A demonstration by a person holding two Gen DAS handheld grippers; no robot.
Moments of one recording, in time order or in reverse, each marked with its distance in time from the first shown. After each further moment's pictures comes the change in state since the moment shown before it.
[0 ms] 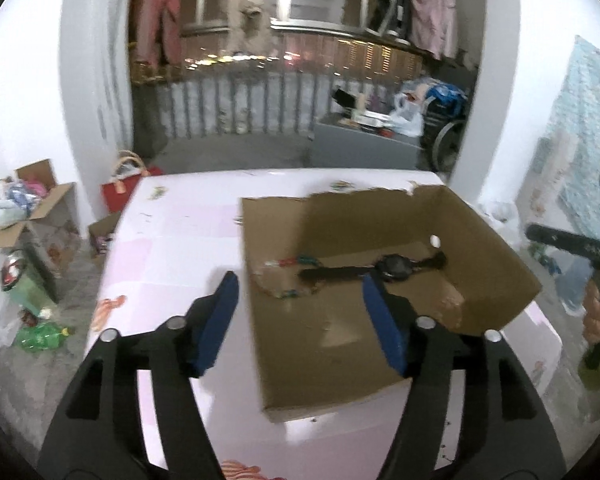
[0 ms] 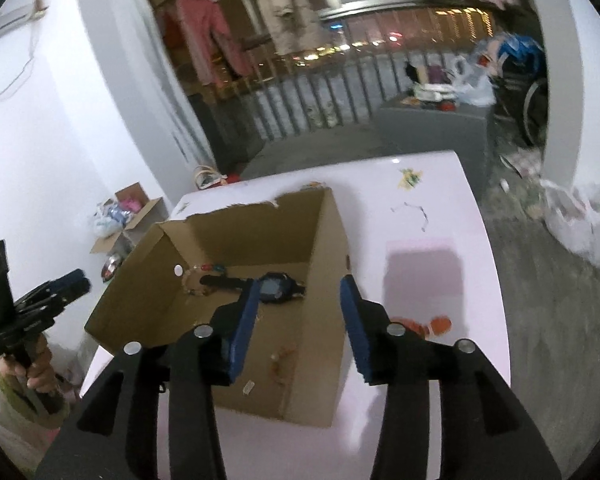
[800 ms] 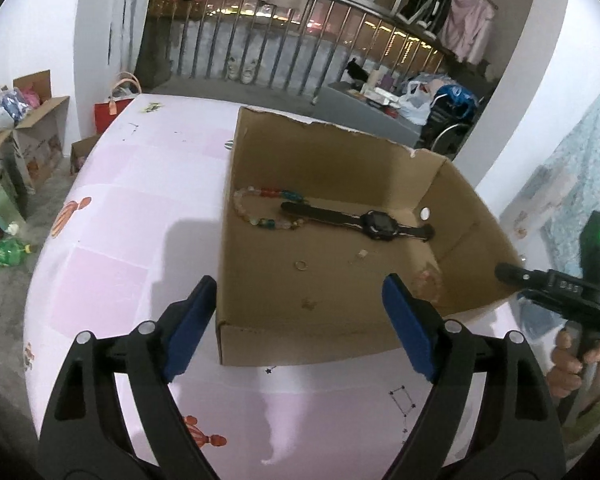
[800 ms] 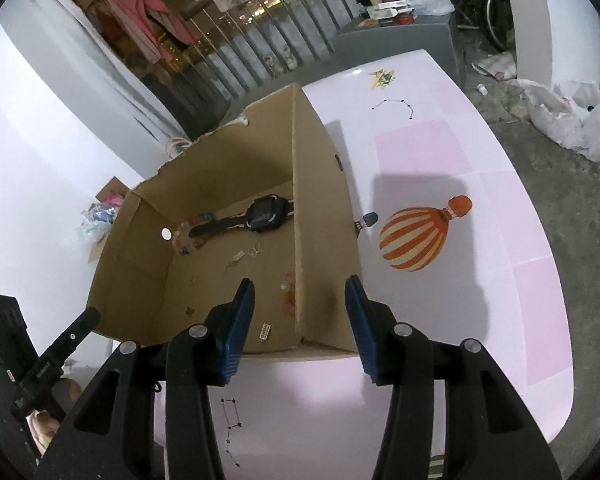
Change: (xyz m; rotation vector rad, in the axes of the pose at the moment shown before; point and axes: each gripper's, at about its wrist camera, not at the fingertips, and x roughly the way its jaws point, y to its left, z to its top) left arm 0.028 0.005 -0.045 -0.209 0.148 -0.093; right arm 0.038 0.000 -0.040 0.216 0.224 -0.008
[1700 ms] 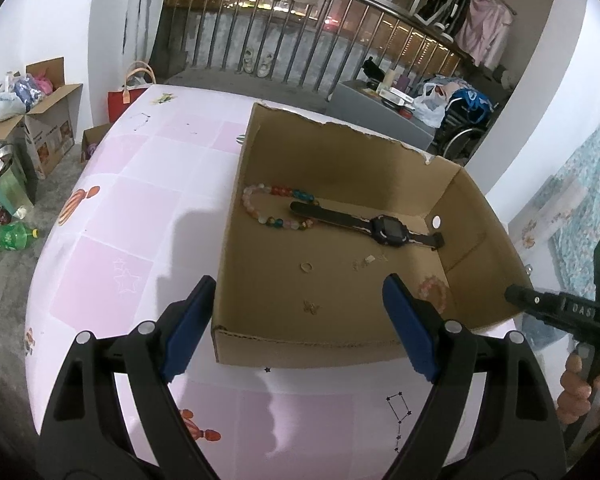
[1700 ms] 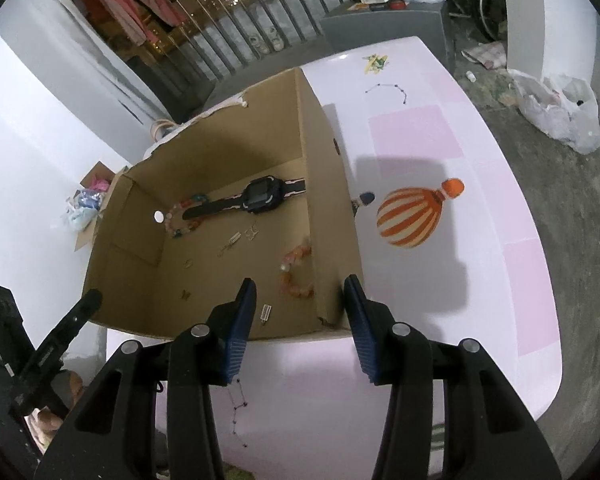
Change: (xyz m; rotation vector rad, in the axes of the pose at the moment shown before) left arm -0.003 0.006 0.003 -0.067 0.015 0.020; right arm -0.010 0.014 -0.006 0.005 0.061 -0.069
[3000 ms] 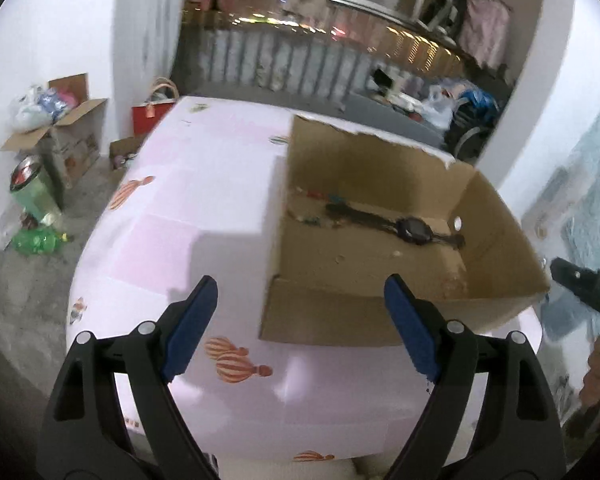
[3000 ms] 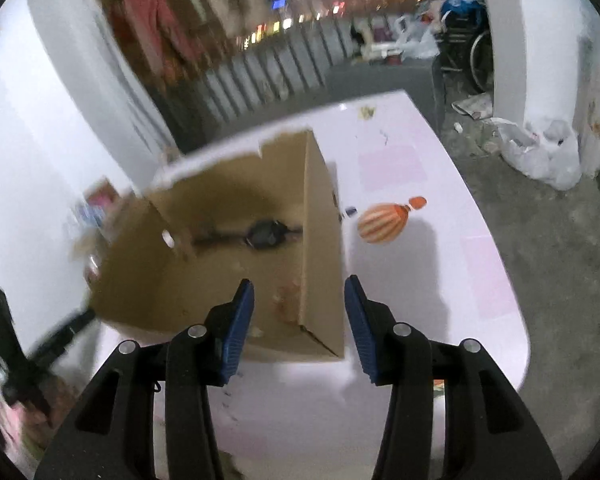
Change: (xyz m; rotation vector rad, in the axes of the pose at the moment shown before) left arm -0.052 0.033 -0.026 0.015 -0.063 0.057; right arm -0.068 -0.002 -0.056 -0.046 -0.263 0.015
